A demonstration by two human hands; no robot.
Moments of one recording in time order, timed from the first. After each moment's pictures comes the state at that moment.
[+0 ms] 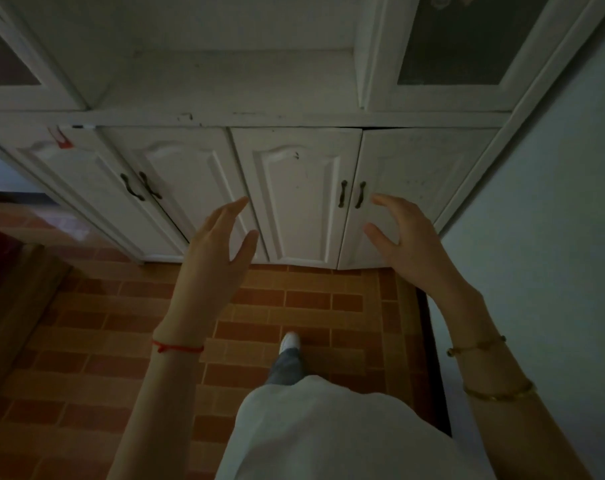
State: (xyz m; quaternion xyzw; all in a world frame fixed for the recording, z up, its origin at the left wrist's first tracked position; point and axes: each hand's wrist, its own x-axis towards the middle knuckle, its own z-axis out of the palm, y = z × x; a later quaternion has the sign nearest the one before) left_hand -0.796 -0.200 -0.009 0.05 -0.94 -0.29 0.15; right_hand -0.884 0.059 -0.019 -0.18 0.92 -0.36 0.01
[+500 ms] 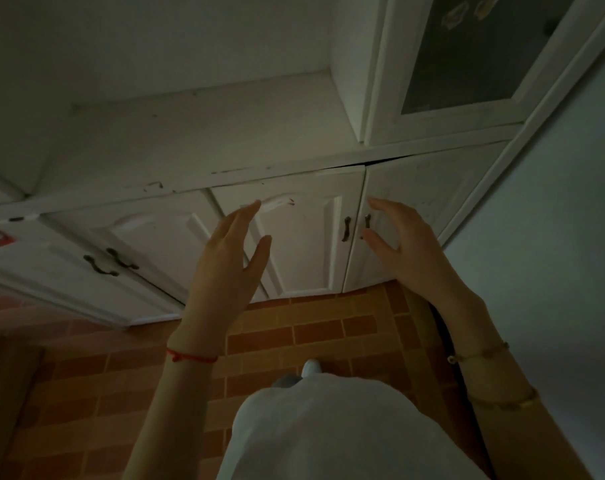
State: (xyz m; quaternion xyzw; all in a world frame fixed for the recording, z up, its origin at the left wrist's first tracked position) left_hand -0.991 -0.278 -0.012 -0.03 -0.95 -0.29 0.12; right_hand -1.029 -0.027 -0.034 -0.09 0.92 -0.39 -0.01
